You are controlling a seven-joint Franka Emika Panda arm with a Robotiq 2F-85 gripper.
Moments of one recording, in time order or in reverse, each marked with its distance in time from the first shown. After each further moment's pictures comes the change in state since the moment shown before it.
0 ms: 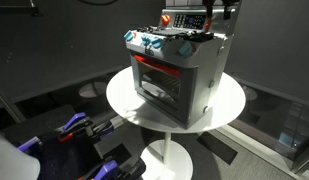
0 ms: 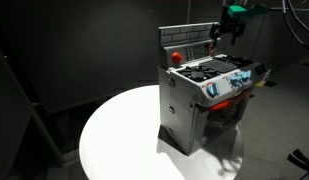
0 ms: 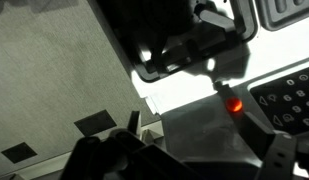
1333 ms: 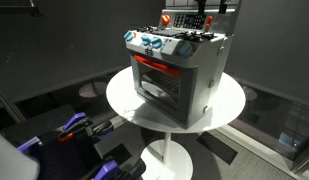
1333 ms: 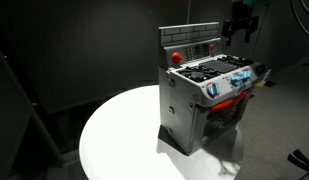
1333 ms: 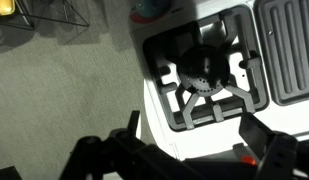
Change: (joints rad) arm -0.011 -0.051 -0.007 0.021 0.021 -0.285 -0.158
